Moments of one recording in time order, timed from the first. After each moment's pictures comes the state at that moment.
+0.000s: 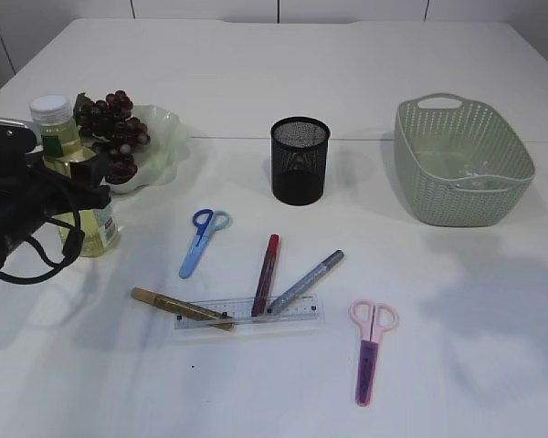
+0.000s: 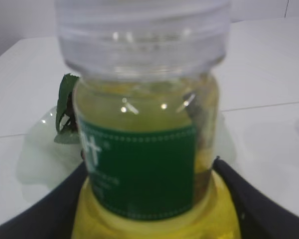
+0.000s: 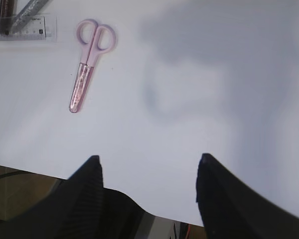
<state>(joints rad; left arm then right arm) -0.18 2.03 -0.72 -0.03 -1.08 0.03 0.03 1.26 -1.06 0.23 1.24 -0.09</state>
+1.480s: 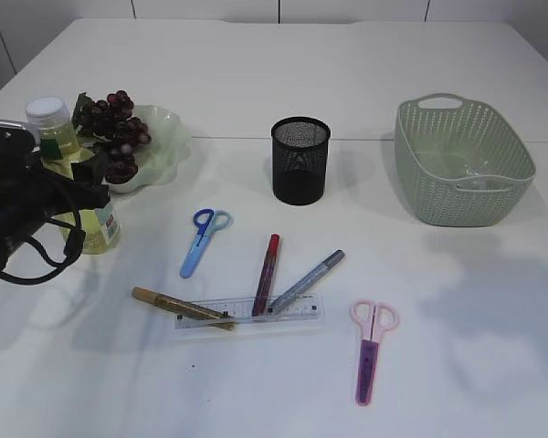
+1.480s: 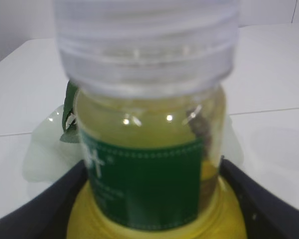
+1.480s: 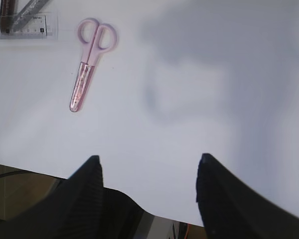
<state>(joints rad) -0.18 2.05 -0.72 -0.05 -1.12 0.03 0.03 1.26 -1.06 0.23 1.24 -0.10</state>
